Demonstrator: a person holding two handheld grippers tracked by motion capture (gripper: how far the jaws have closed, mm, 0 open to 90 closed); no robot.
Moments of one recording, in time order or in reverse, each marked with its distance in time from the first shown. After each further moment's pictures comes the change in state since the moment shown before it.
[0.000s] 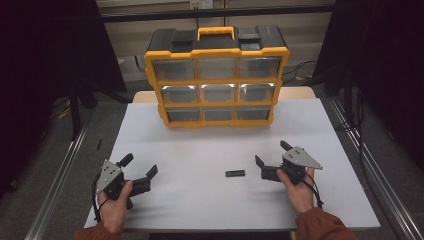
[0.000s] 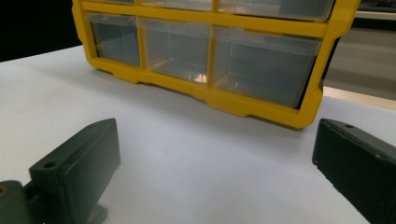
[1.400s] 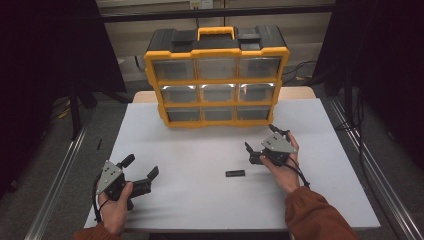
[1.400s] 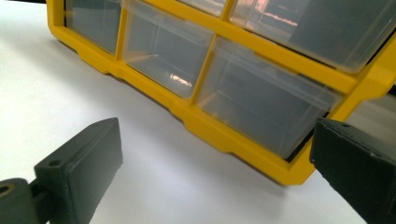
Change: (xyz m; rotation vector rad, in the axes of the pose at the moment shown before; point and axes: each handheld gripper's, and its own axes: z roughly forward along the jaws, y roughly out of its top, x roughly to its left) left arm -0.002 0.000 -0.001 0.002 -0.026 0.002; right arm 0.001 0.014 0.058 0.007 -0.048 -0.284
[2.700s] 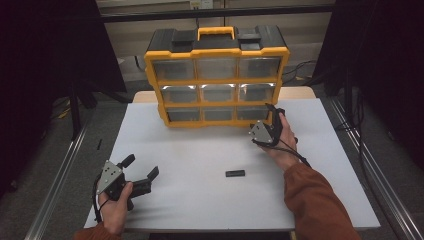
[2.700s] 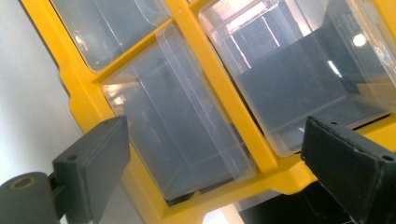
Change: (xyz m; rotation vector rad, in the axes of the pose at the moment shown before) left arm 0.000 -0.001 0.000 0.002 -0.004 0.000; right arm -0.022 0.016 0.049 0.063 -0.200 -0.613
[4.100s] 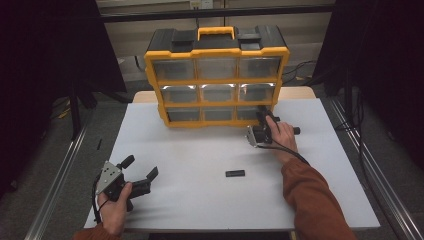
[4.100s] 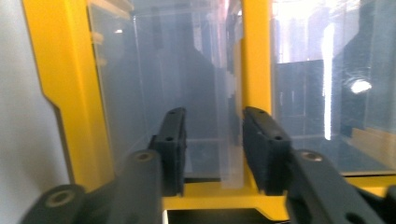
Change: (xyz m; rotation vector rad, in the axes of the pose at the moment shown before) left arm 0.001 -0.001 -0.002 0.009 0.004 -0.002; right arm 0.015 -0.010 0.026 0.089 -0.102 -0.466
